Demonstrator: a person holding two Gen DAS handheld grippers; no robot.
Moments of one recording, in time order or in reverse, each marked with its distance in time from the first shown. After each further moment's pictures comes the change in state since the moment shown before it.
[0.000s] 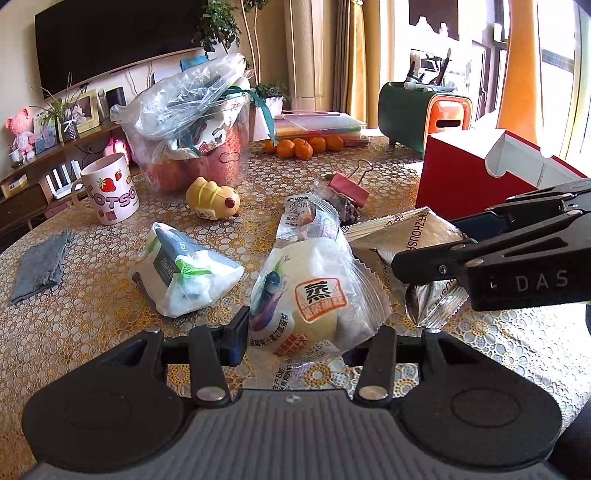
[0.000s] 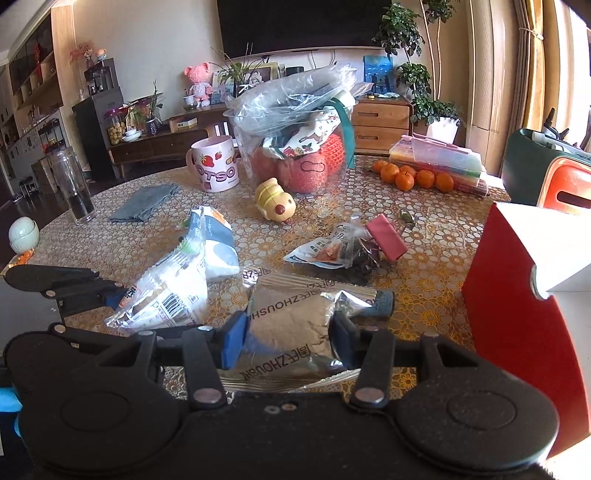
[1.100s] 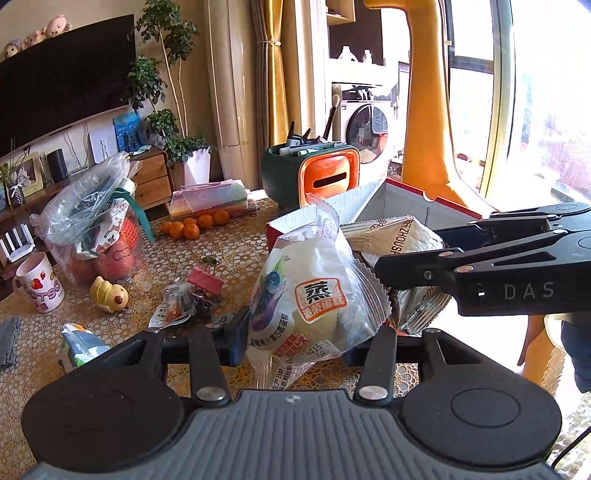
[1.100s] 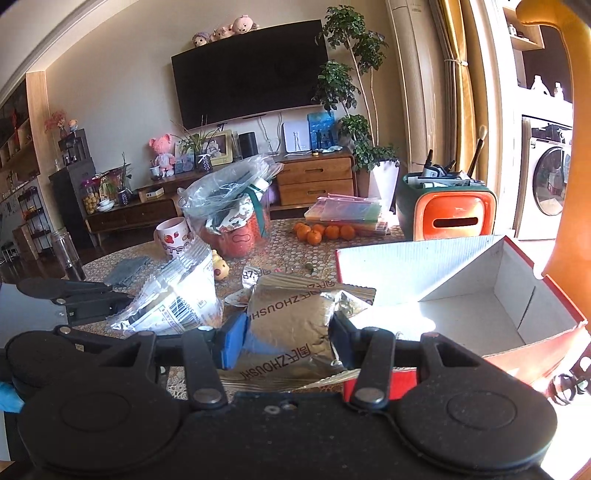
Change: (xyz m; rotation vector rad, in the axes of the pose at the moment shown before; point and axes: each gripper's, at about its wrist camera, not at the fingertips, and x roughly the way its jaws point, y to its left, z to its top) left arm -0.062 -0.142 0.065 0.126 -0.121 -0.150; right arm -0.153 -0.081 -0.020 0.108 -0.198 -0.091
